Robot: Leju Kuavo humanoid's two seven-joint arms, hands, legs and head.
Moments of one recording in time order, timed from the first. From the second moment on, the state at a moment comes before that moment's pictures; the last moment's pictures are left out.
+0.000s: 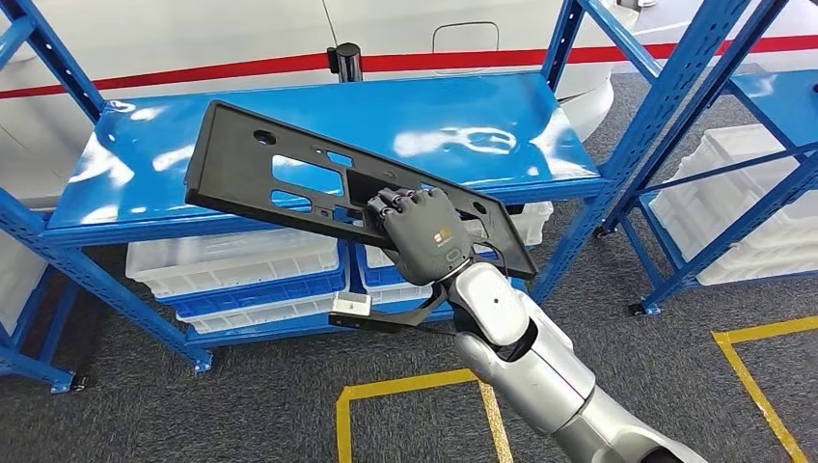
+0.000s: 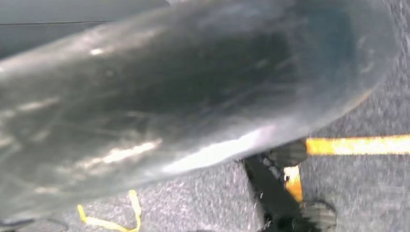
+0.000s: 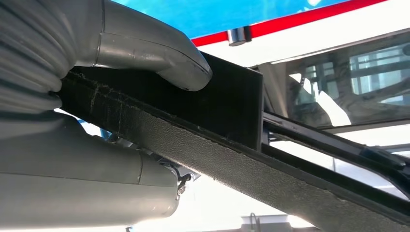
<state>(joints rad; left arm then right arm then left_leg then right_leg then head) -0.04 0.10 1.18 -0.20 -1.18 -0.16 -0.12 -0.47 -0.08 0.72 -1.52 1.17 -0.24 0.12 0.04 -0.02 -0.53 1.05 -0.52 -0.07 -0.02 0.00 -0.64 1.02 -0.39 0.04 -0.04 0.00</state>
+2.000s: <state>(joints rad) -0.05 0.10 1.21 -0.19 -1.19 -0.14 -0.10 -0.50 -0.08 0.71 -1.51 1.00 -0.19 0.11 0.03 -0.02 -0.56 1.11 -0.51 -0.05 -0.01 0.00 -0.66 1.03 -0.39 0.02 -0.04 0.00</state>
